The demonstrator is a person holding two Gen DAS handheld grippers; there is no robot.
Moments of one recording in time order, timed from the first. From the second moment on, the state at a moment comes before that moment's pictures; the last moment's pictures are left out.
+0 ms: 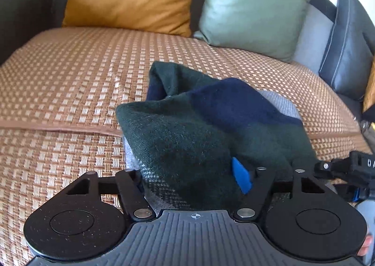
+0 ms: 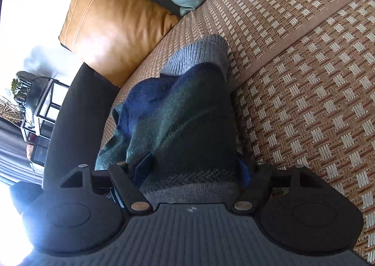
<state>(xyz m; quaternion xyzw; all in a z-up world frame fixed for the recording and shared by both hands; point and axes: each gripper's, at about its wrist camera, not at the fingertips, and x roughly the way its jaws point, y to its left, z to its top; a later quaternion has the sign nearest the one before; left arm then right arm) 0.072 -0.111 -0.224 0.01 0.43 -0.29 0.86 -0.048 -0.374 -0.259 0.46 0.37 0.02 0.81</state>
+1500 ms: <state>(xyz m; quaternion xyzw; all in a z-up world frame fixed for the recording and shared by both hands) 0.099 -0.300 -0.119 -0.06 0.33 -0.36 0.87 -0.024 -0.519 -0.117 0.29 0.25 0.01 0.92</state>
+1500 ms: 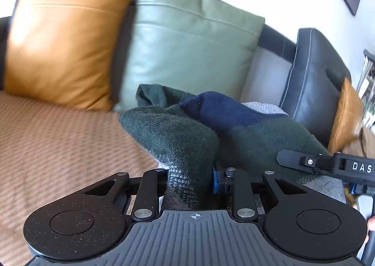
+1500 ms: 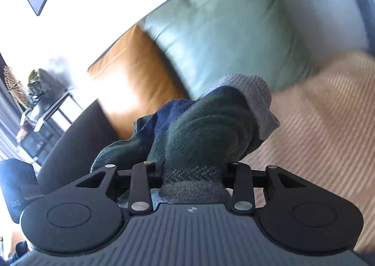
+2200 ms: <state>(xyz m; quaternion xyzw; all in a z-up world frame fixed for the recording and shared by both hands) 0.169 -0.426 -0.212 -0.01 0.30 -0.34 0.89 0.056 -0.706 -0.236 0.20 0.22 -0.15 0.94</state>
